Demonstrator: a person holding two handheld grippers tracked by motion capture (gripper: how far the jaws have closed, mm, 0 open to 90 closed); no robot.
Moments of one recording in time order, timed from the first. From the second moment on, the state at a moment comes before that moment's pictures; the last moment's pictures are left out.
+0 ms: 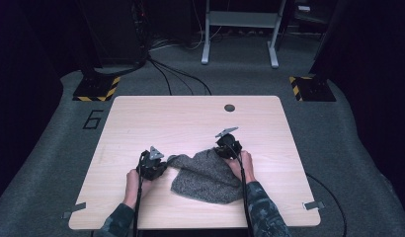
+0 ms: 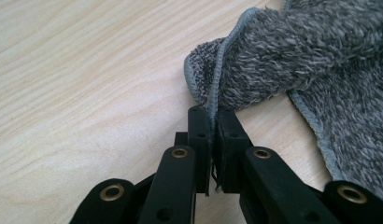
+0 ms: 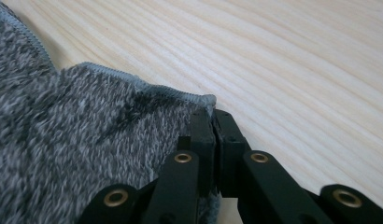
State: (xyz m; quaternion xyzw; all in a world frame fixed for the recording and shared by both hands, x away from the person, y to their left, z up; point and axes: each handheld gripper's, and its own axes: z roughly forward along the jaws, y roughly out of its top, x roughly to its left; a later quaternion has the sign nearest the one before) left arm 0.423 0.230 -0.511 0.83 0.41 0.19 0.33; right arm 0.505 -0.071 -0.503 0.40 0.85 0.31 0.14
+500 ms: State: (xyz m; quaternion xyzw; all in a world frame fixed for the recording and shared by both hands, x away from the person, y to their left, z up) left arm 0.405 0.237 -0.486 0.83 0.39 0.19 0.36; right arm 0.445 -0.114 -0.454 0.40 0.81 0.38 0.19
